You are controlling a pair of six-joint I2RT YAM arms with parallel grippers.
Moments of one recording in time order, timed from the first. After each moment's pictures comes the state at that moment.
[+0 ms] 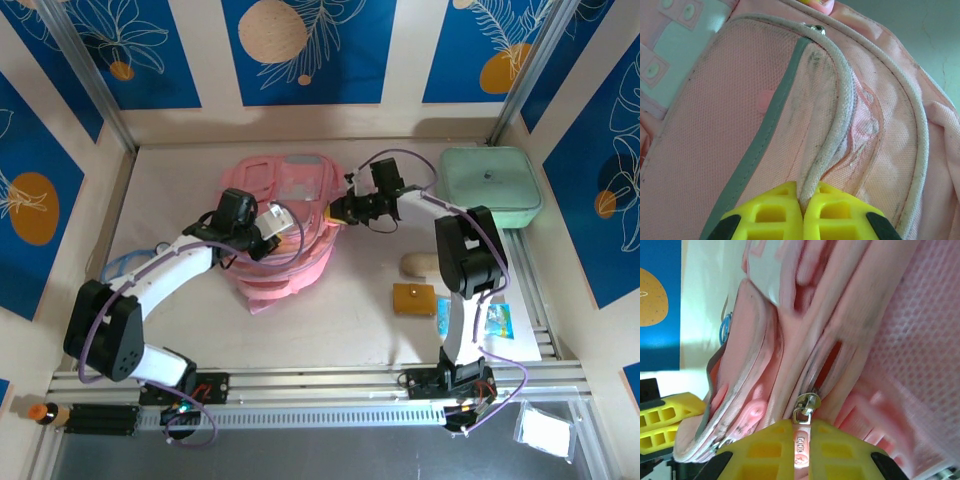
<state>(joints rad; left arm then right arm) -0.45 1.43 0.96 -0.35 0.25 0.55 0.33 1.96 1.30 -0.24 -0.89 0.50</state>
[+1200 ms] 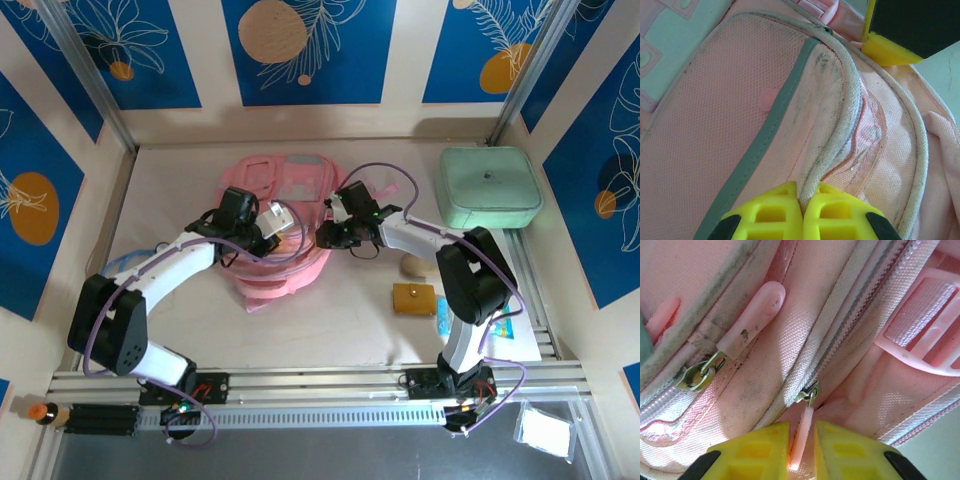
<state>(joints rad) -0.45 1.46 0.98 -0.37 0.25 0.55 0.57 1.79 1.17 -0.34 -0.38 0.44</state>
